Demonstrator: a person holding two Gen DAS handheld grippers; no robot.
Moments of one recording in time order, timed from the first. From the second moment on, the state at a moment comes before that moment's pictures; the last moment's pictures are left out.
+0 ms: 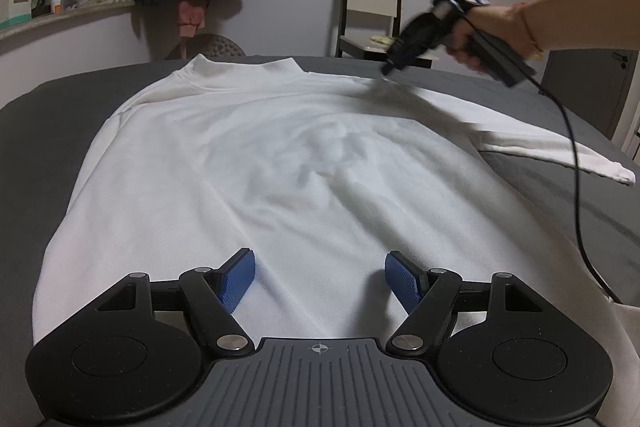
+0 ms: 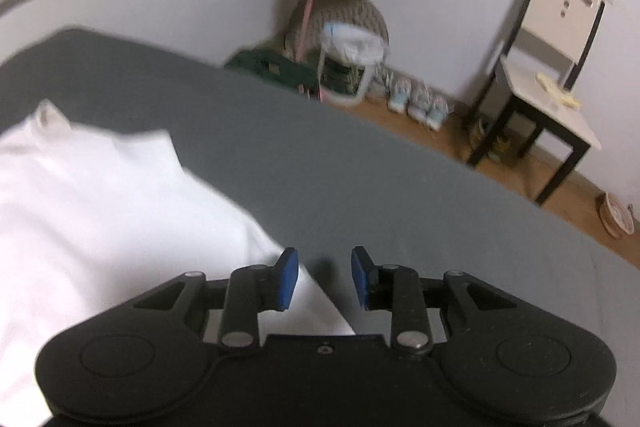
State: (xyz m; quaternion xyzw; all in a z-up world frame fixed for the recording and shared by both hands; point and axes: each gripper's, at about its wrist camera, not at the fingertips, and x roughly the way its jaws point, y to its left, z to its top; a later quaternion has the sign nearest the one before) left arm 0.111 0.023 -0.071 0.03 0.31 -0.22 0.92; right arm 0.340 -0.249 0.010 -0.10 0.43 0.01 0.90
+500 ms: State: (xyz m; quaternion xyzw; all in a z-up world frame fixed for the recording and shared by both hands) left arm 0.112 0.023 -0.073 0.04 0.31 -0.22 0.93; right arm 0.346 -0.255 -0.014 -0.08 0.43 -0.05 0.90
